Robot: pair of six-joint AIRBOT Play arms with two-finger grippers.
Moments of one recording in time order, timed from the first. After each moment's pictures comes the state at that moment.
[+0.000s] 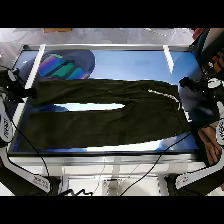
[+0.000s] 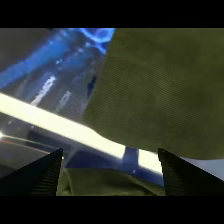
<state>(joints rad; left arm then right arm) 0.32 -1.84 1.78 1.70 -1.26 -1.63 -0.42 -1.75 1.47 -0.90 0.60 1.01</state>
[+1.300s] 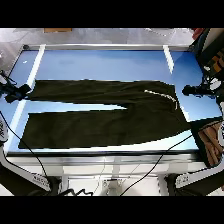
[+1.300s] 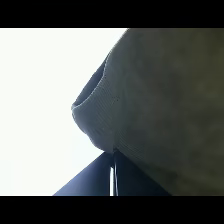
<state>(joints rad) 0.42 -1.86 1.78 1.54 -1.11 -1.77 -0.45 -1.72 1.47 -1.25 0.79 1.09</state>
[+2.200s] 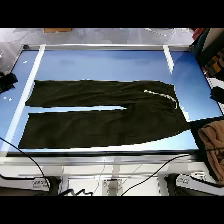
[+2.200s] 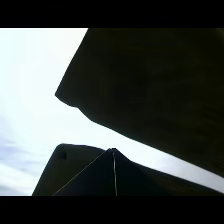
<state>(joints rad) 0.42 -1.52 1.78 1.46 -1.33 -1.55 -0.66 -1.30 1.38 -1.26 1.26 1.26</state>
